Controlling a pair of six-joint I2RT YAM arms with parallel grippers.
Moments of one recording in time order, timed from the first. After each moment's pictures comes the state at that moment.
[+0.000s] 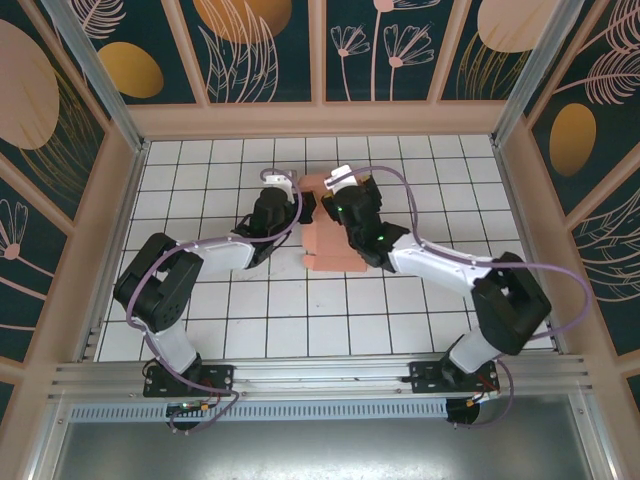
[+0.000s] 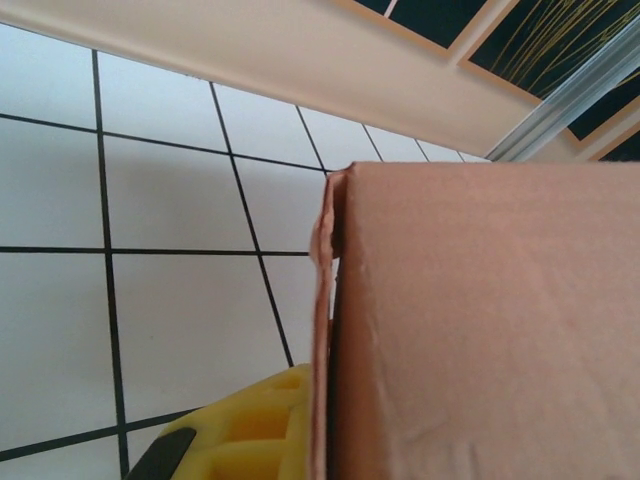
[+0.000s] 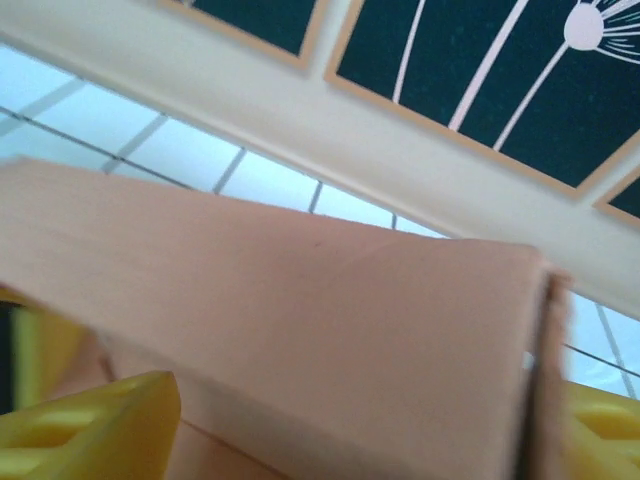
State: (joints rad) left arm -0.60 1.76 0.92 0.53 -0.01 -0.61; right arm 0.79 1.52 1.00 0.15 0.59 -0.12
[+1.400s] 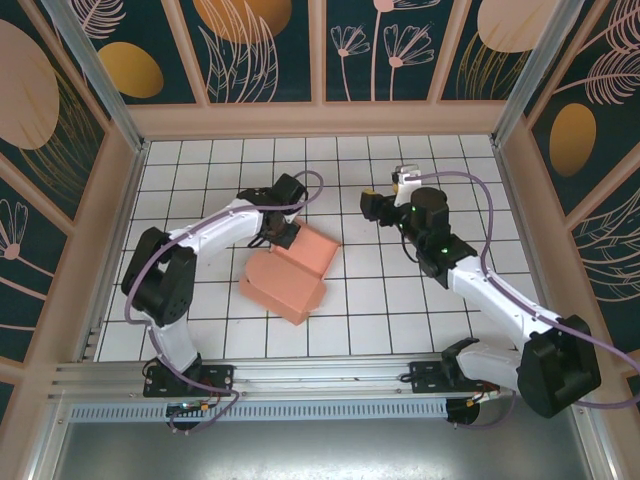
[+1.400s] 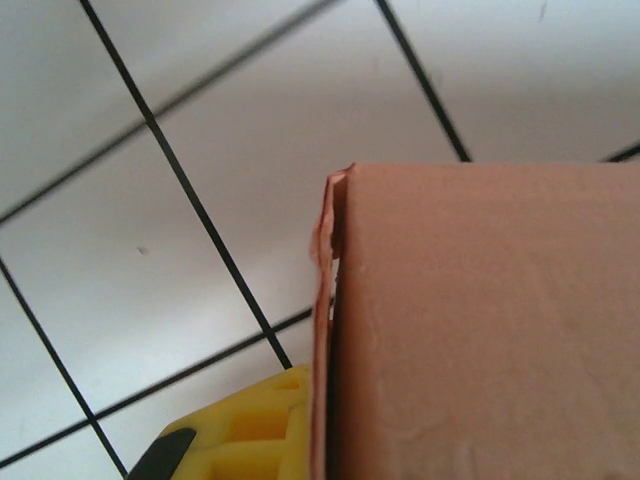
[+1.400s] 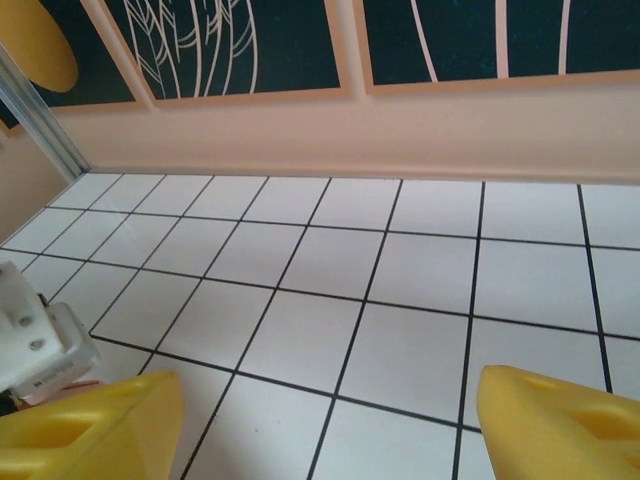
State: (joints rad) left arm -0.60 1.84 1.34 -0.79 -0.16 -0.08; right arm 0.48 1.15 0.73 0.14 0.03 0.21
